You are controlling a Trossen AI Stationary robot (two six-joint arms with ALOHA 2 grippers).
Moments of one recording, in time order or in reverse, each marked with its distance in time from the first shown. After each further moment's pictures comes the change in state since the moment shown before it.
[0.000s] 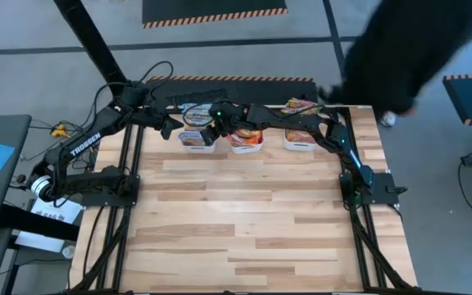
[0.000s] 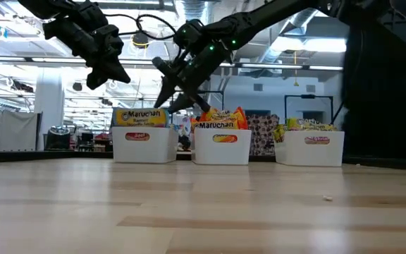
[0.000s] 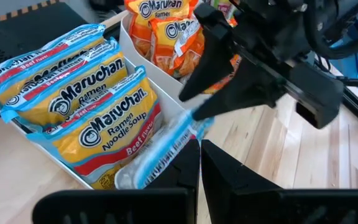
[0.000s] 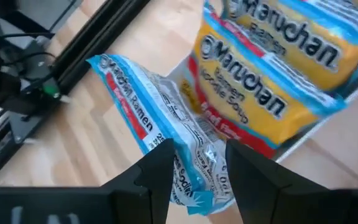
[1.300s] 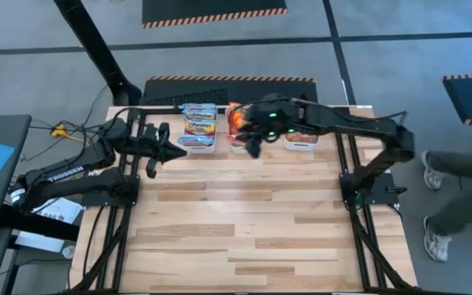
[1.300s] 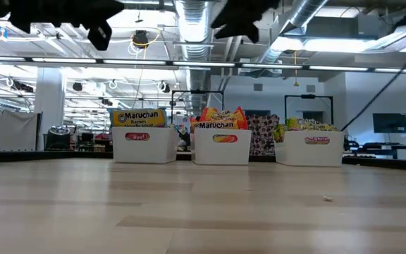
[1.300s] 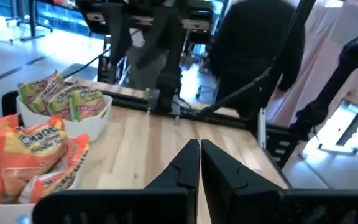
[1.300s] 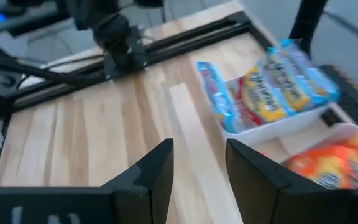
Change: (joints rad) left arm -0.477 -0.429 -0.309 0.575 -0.007 -0.163; right arm 0.119 -0.629 -0.364 -0.111 0.030 -0.386
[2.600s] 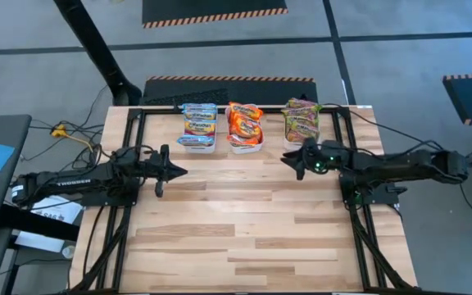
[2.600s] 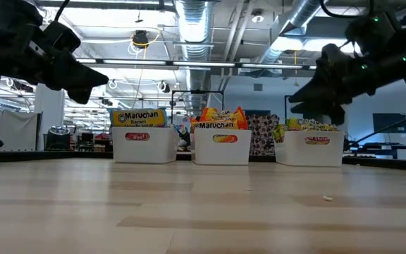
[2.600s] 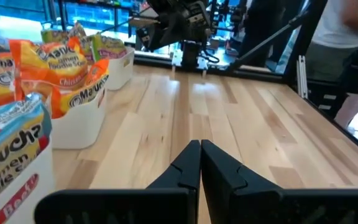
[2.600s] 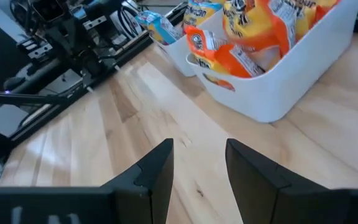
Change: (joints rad) left arm -0.203 -0.197 -0.506 0.241 -0.300 0.139; right arm -0.064 -0.701 -1.348 0.914 0.082 0.338
